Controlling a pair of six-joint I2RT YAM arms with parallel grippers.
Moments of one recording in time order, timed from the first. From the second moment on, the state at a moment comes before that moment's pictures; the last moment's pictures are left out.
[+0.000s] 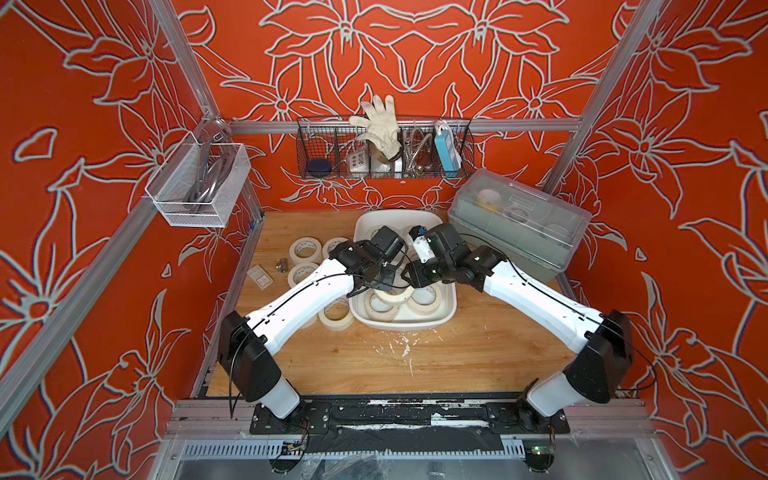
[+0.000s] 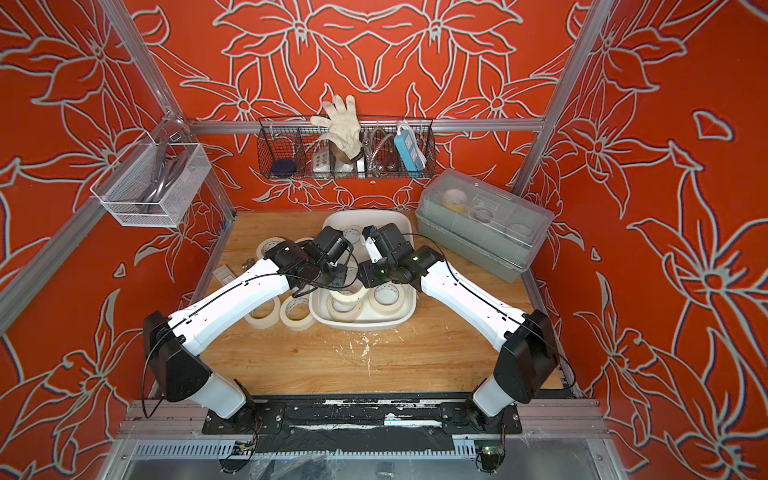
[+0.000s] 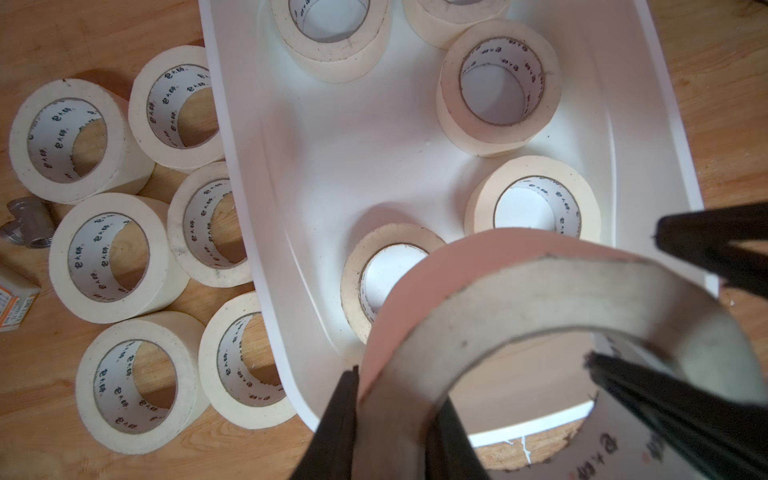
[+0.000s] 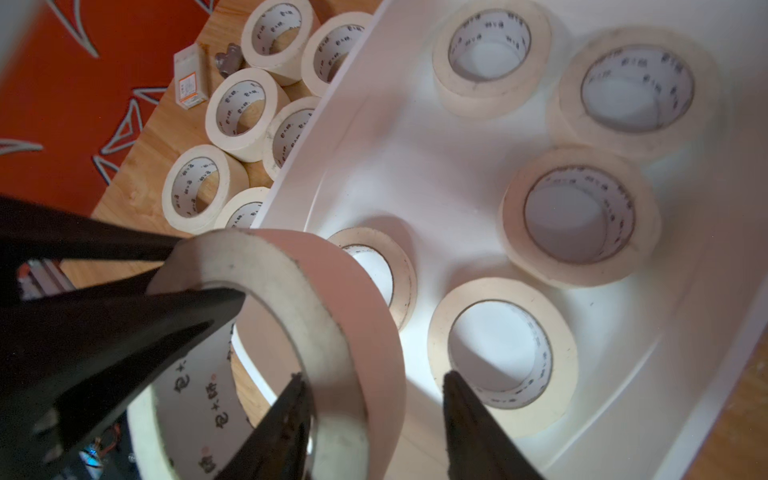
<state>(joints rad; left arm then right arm) -0.68 1.58 1.53 -1.04 -0.25 -0.42 0.74 1.57 1.42 -0.70 -0.13 0.26</state>
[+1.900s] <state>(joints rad) -0.68 1.19 1.31 -0.88 -0.22 -0.53 0.15 1.76 1.33 -0.60 0.17 0.40</state>
